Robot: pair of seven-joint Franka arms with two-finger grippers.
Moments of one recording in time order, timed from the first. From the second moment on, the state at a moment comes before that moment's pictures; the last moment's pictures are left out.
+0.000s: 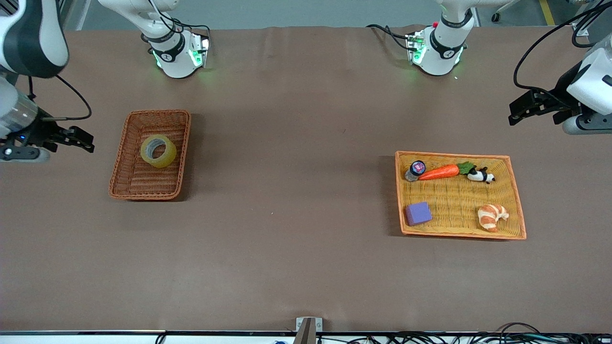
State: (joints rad) left arm 0.01 0.02 -0.12 -1.50 0.01 1.48 -0.11; right arm -0.05 -0.07 -0.04 -1.90 -0.04 1.85 -0.03
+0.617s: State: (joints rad) left arm 0.01 0.02 -0.12 -1.50 0.01 1.49 -0.11; right arm -0.05 -0.04 -0.05 -1.50 0.01 1.54 0.10
